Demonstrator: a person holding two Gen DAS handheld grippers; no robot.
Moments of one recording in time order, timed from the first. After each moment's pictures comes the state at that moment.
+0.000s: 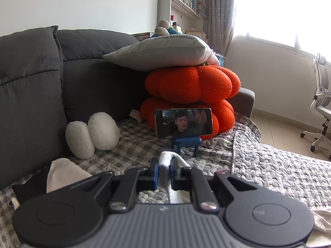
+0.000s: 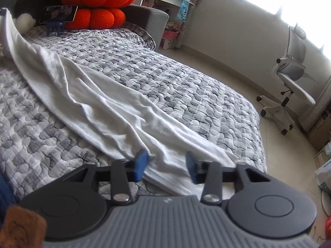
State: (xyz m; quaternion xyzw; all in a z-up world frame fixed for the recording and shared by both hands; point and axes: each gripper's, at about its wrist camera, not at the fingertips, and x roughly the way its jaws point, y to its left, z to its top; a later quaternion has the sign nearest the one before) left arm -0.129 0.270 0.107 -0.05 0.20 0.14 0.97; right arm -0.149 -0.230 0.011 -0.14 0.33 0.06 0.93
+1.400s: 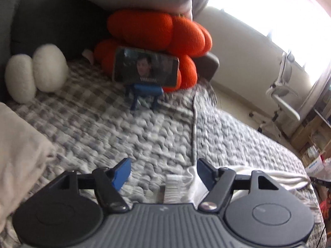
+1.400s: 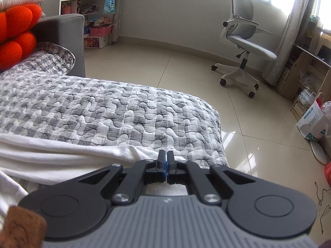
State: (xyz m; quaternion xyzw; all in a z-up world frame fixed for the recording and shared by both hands) left arm -0.069 0.288 0.045 -0.17 0.36 -0.04 0.92; right arm -0.026 -0.296 0.025 -0.04 0.34 -0.11 0.93
